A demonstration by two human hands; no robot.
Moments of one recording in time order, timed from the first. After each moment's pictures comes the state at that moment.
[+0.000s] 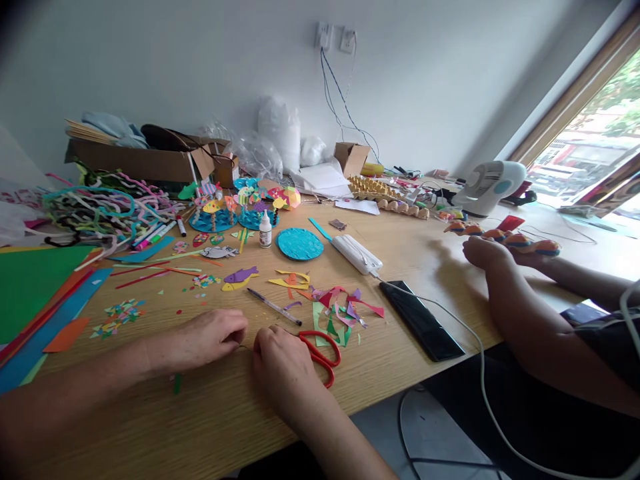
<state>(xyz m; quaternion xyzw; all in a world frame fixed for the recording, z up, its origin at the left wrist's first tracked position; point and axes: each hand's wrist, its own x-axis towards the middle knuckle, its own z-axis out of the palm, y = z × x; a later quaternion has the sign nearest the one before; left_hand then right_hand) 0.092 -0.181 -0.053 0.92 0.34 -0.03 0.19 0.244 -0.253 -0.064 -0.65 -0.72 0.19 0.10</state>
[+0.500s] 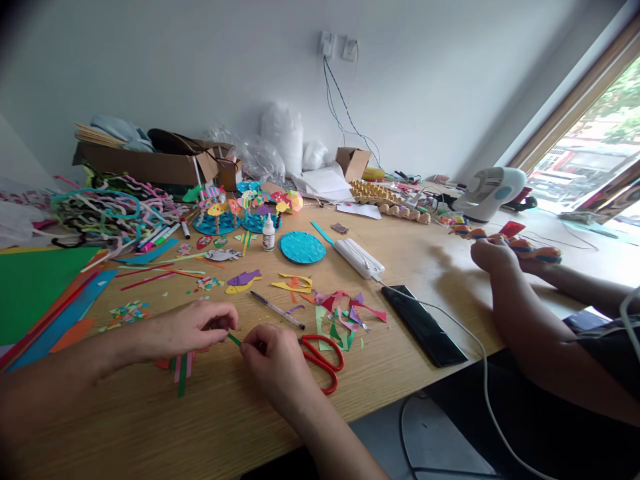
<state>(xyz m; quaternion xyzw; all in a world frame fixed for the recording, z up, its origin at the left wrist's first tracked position) 0.069 -0.175 -0.027 0.86 0.37 0.03 0.36 0.233 -0.246 -0.062 -0.60 -0.65 0.34 0.31</state>
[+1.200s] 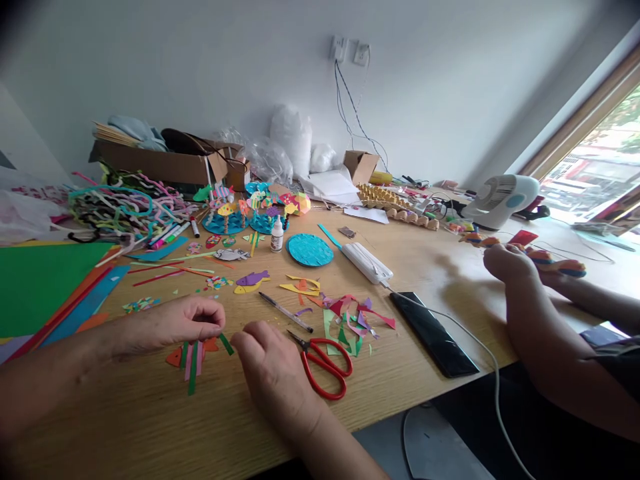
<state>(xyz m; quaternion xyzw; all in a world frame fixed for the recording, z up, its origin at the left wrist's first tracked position) 0.040 -0.172 -0.026 0.77 0.40 0.06 0.50 0.225 -0.252 -0.077 -0.44 -0.83 0.03 0.34</state>
